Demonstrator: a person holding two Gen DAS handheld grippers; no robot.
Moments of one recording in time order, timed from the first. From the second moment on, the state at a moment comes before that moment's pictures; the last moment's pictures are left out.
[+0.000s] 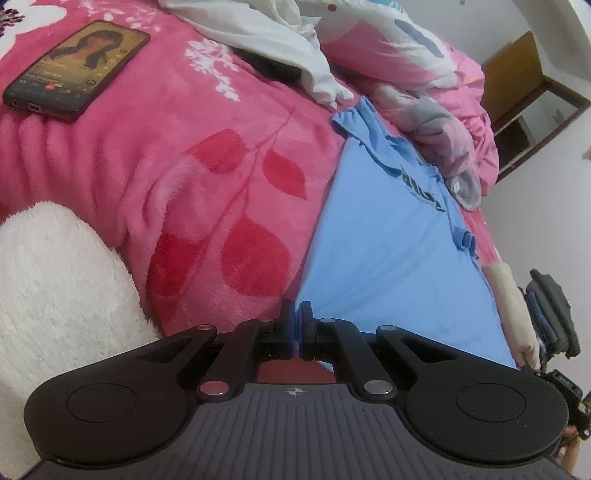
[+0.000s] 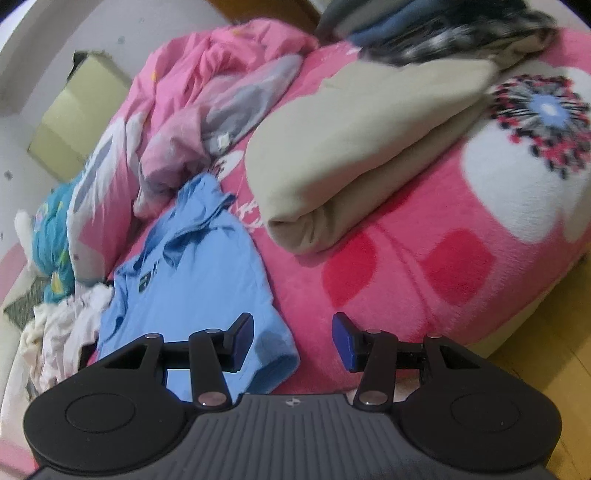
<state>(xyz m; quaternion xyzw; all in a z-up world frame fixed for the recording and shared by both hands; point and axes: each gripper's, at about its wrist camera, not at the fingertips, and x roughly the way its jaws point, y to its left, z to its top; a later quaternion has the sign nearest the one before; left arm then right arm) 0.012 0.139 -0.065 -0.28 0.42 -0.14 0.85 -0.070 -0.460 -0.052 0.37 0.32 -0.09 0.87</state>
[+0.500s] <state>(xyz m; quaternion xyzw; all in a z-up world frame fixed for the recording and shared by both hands) 0.018 0.168 0.016 -0.39 0.32 -0.23 0.83 -0.077 -0.448 0.080 0.33 0.21 0.03 0.92</state>
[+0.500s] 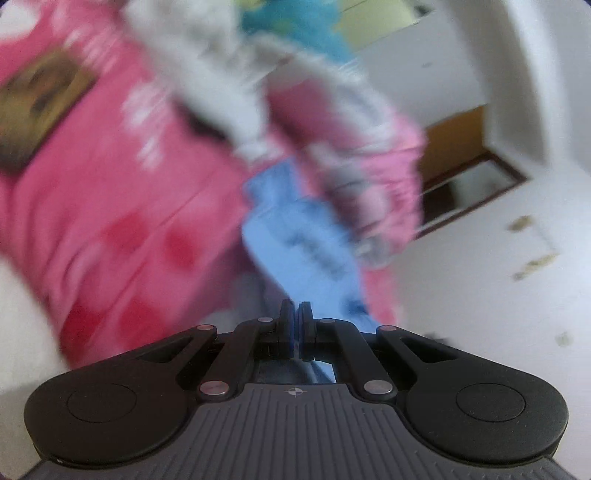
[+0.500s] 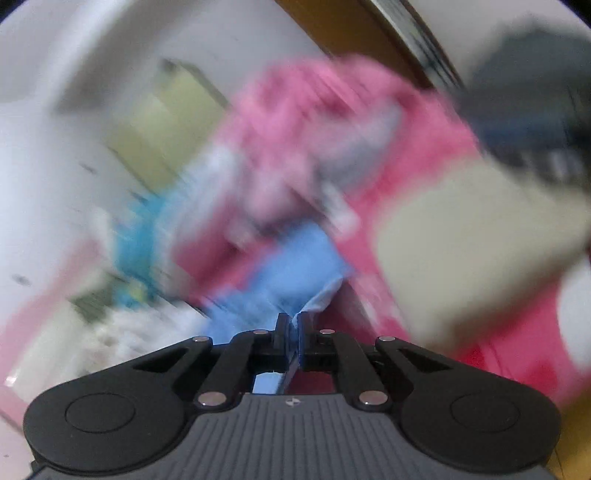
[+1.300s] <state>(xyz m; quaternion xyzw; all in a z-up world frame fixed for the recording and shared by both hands) -0.011 0.151 -0.046 -0.26 0.43 -0.16 0.85 -0.117 -0.474 -0.040 0.40 0.34 -0.08 0.85</state>
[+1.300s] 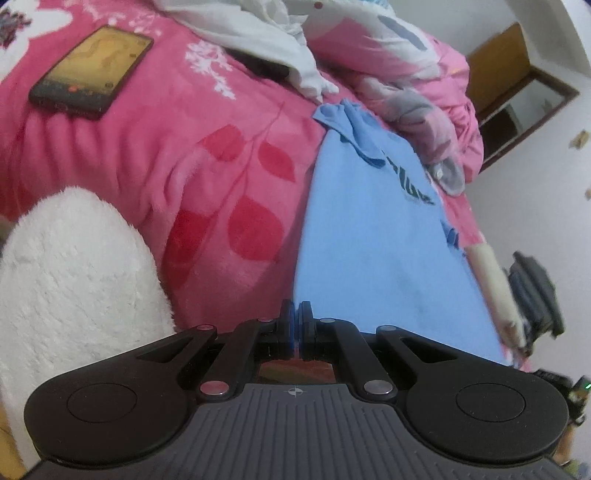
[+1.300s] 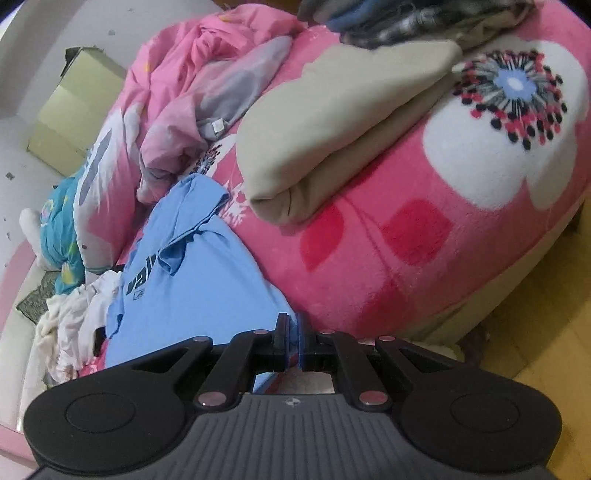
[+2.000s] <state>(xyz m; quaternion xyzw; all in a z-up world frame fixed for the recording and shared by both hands) -0.015 0.152 -0.046 -0.17 0.43 -0.14 0.88 -0.137 -0.471 -0.047 0.29 0.37 -0.19 0.86</state>
